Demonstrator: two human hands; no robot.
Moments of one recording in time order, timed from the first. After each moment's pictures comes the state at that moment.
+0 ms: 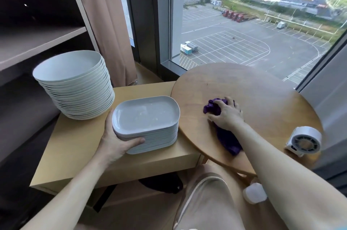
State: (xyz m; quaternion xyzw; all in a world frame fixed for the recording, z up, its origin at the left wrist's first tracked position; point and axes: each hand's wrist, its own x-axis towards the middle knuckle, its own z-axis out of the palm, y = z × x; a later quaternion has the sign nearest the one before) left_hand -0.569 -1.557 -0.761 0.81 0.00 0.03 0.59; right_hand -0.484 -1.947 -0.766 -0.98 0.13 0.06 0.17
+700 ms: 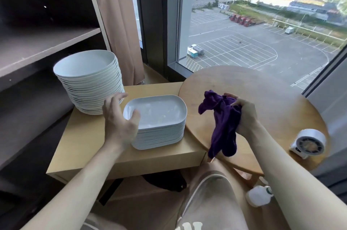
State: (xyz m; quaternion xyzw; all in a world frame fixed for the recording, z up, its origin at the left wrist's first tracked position) left_hand -0.582 -1.578 -0.698 0.84 0.03 0.24 0.48; right_hand -0.537 -1.921 -0.705 -0.52 0.19 0.01 0.83
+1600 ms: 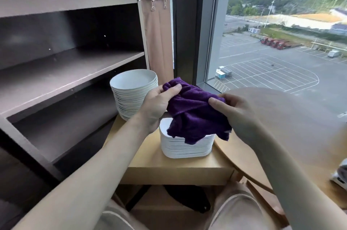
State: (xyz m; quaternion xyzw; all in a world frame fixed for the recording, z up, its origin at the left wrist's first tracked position) left_hand -0.588 -1.577 -0.584 0.65 0.01 -0.01 0.76; right_hand -0.591 -1.801 -0.599 -0.73 -0.10 0.00 0.68
